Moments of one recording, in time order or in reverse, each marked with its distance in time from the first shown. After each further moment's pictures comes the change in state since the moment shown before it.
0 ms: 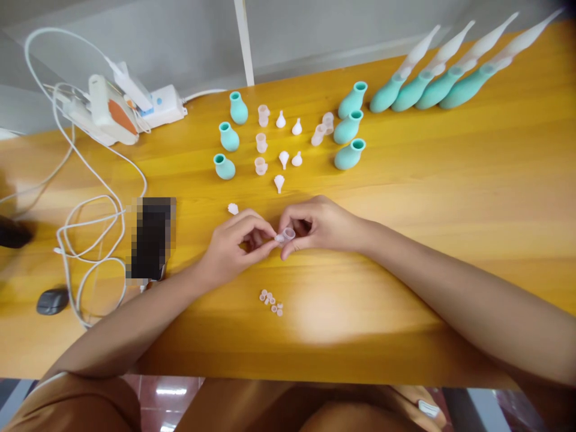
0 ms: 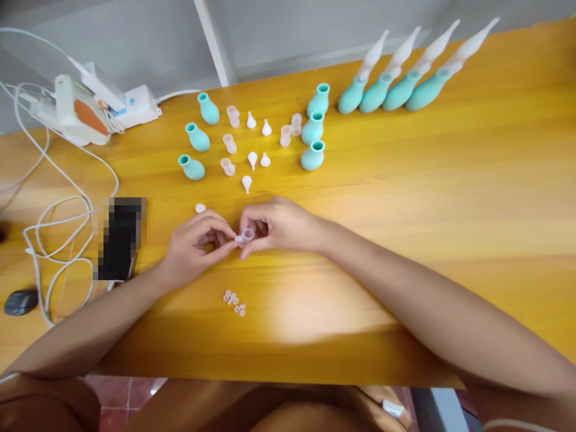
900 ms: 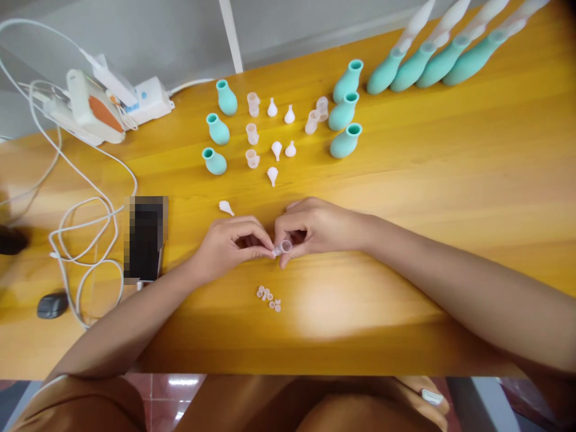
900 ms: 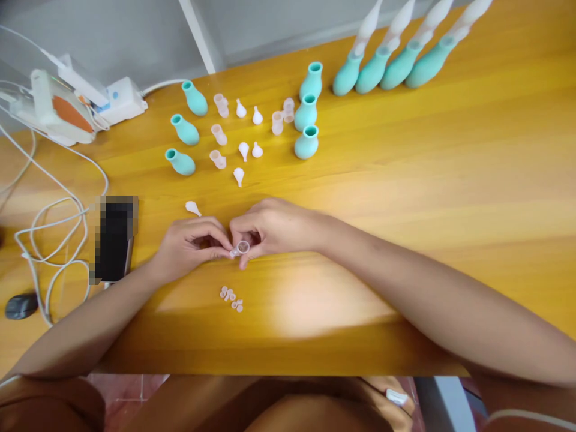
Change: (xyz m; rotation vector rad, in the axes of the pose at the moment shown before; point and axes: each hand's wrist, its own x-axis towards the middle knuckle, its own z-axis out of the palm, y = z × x) left_hand 0.009 -0.002 -0.011 -0.064 -0.219 -0.087; right_hand -0.004 -0.002 0.000 -0.067 -0.168 -0.116
